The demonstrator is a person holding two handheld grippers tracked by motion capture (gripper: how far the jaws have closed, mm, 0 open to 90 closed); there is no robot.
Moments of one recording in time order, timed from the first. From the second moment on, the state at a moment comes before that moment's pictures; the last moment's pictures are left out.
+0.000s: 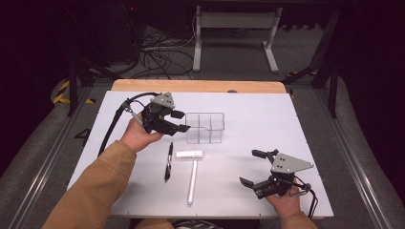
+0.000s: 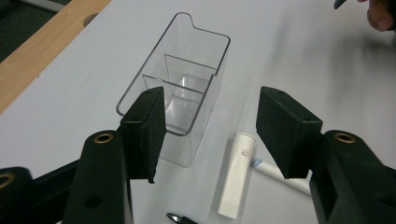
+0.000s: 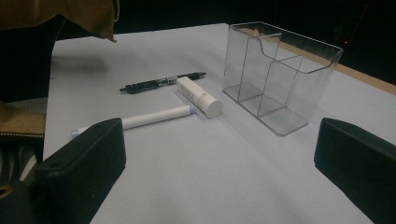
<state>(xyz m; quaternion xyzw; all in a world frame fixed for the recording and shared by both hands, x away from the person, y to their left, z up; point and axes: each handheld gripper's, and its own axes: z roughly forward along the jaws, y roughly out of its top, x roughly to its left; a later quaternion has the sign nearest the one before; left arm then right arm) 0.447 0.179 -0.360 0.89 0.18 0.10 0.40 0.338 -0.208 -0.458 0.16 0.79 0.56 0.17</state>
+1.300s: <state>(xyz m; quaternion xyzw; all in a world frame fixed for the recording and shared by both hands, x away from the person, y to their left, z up) 0.387 0.202 -0.372 0.83 0.36 0.12 0.40 0.337 -0.209 -0.458 0.17 0.79 0.56 0.18</state>
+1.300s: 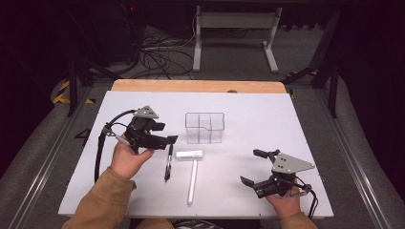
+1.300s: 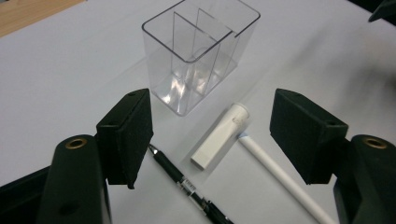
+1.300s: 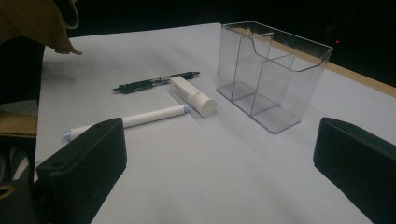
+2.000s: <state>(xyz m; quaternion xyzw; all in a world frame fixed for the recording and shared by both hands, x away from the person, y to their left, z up) 0.383 0.202 -0.392 0.82 0.40 0.11 0.38 0.335 -0.209 -0.458 0.17 0.79 0.56 0.19</state>
